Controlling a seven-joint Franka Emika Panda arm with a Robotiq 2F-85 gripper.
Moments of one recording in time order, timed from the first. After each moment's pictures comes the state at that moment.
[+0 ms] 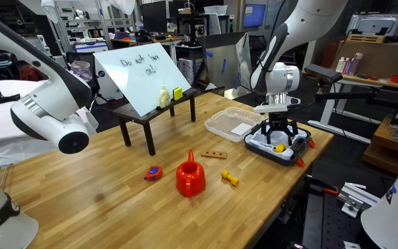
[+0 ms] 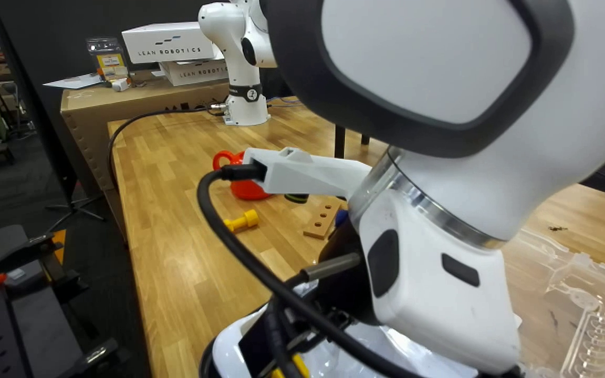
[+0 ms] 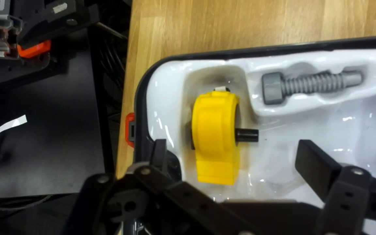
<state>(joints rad) -0.33 0.53 -0.38 -2.20 0.35 2.19 0.77</state>
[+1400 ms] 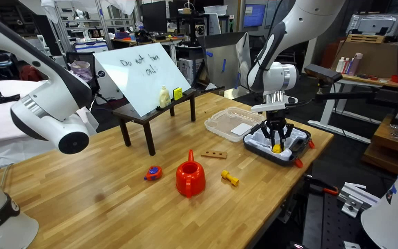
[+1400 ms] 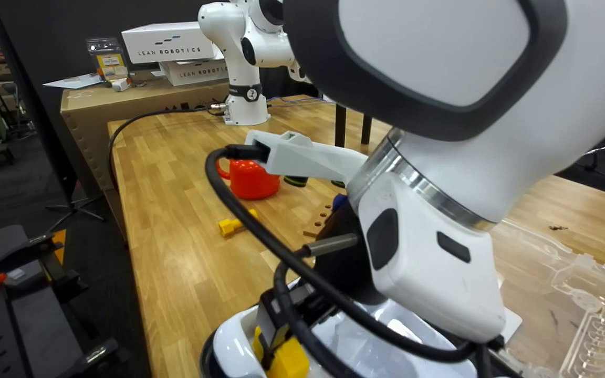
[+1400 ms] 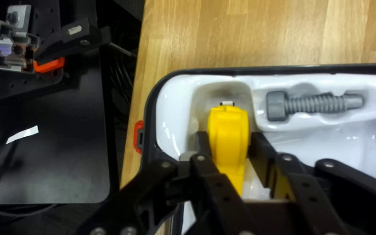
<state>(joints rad) -0.33 0.53 -0.37 -2.18 0.35 2.12 0.77</state>
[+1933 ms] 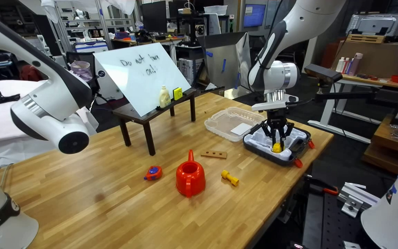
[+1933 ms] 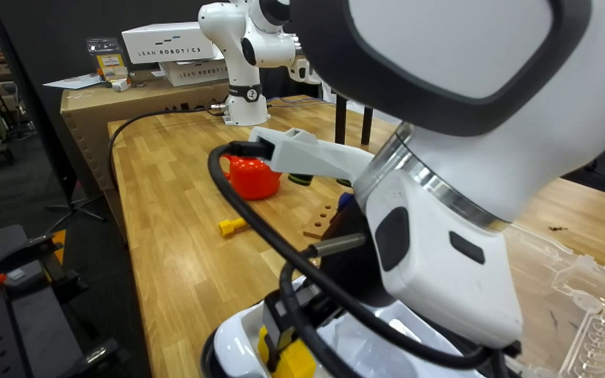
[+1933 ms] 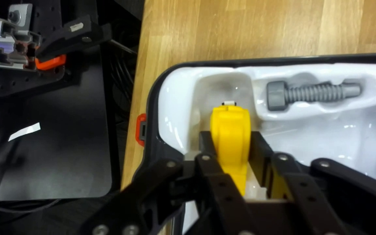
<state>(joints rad) -0.33 0.53 -0.39 -2.17 0.35 2.11 0.77</state>
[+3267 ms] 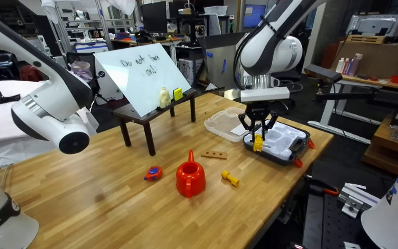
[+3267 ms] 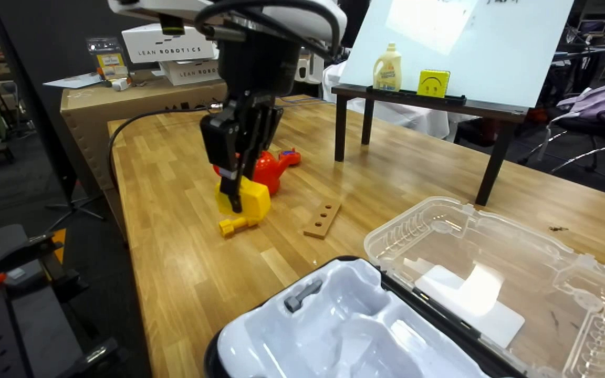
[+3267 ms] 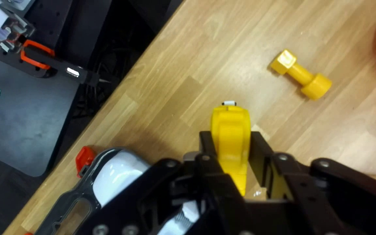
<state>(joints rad) -0.12 0.04 -0.22 -2.50 0.15 2.29 0.68</state>
